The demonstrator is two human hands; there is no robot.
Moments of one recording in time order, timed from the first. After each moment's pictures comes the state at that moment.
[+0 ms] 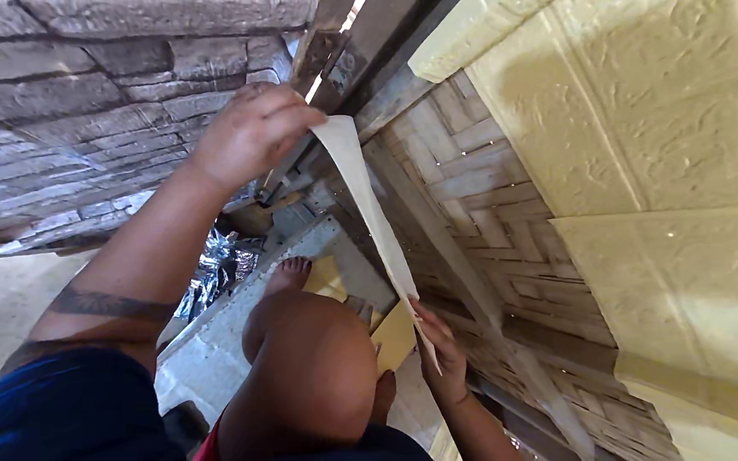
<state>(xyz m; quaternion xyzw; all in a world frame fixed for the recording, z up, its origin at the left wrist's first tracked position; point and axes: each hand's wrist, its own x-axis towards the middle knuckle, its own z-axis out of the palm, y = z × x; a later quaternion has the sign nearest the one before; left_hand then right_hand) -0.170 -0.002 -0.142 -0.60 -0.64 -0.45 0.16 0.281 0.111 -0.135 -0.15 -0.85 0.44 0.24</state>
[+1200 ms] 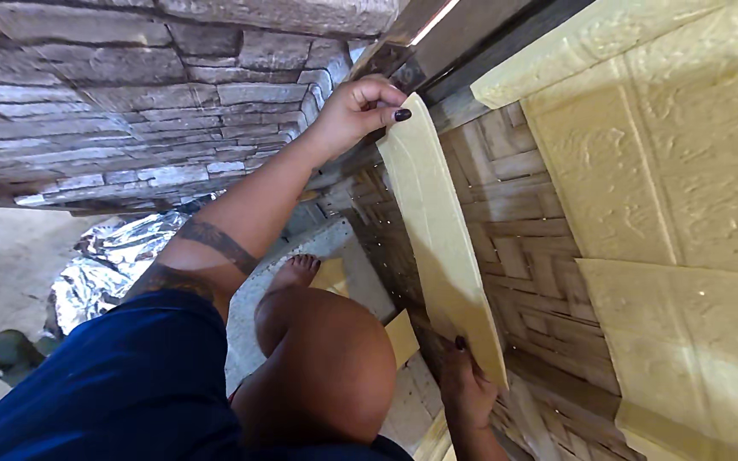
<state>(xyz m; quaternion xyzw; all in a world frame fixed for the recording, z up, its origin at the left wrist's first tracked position) -0.165 0.073 -0.156 -0.41 -0.41 -0.80 -0.16 0.278 0.103 -0.114 -0.38 -0.71 0.48 0.35</state>
